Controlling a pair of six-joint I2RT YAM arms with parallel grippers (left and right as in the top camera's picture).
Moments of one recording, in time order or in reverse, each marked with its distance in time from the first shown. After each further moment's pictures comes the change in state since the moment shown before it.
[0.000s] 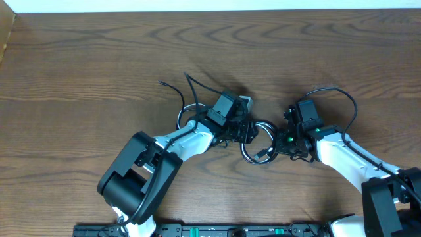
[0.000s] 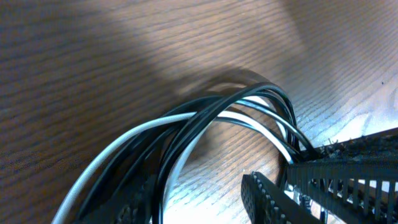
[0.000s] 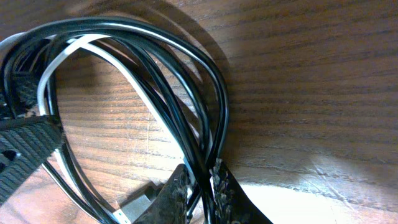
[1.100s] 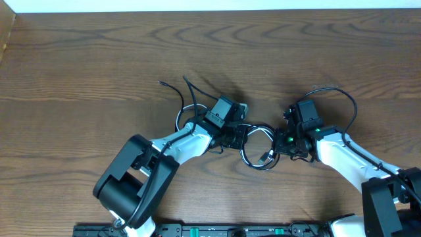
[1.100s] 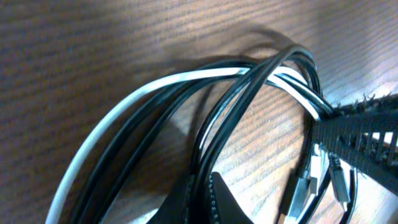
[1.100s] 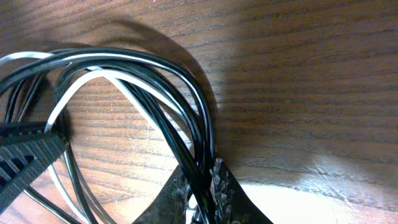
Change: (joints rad) left arm 0.007 -0.039 -0.029 -0.111 0.013 0.011; right arm 0.000 0.000 0.000 -0.001 0.000 0.000
